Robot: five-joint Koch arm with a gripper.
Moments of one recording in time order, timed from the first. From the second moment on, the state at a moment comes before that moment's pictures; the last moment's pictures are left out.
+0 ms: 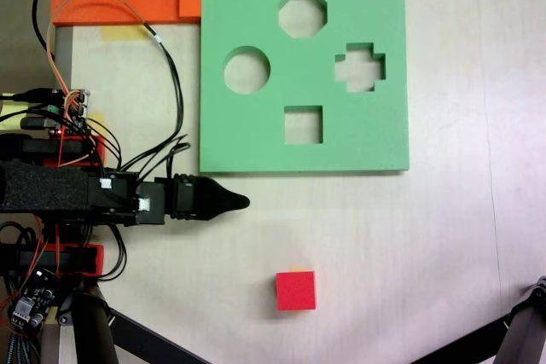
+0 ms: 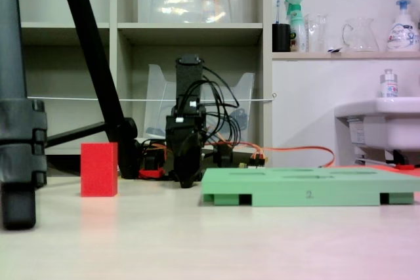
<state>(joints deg) -2.6 128.6 175.6 -2.6 7.3</state>
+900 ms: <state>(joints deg) 20.0 128.6 132.5 53.7 70.6</state>
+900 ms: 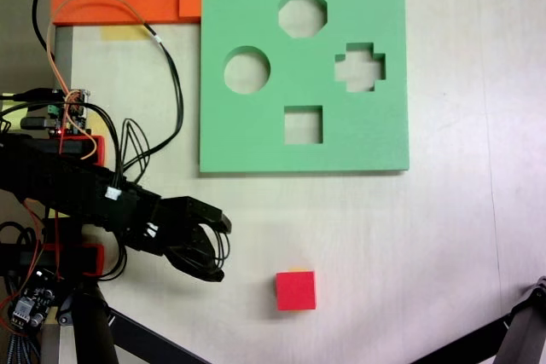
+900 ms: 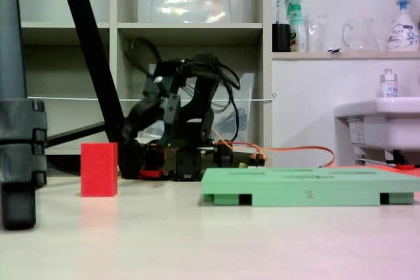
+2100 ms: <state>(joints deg) 22.4 64.4 67.5 87.7 64.2</state>
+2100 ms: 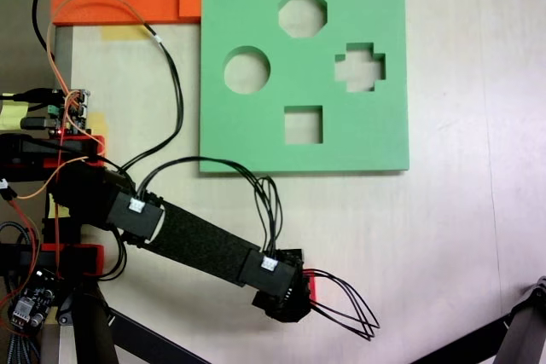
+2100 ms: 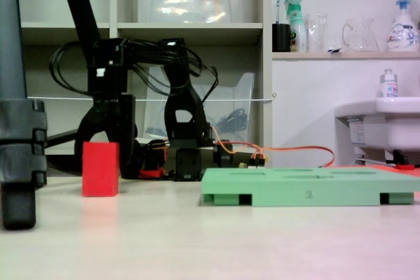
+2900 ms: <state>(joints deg) 20.0 72.6 70.0 89.6 65.0</state>
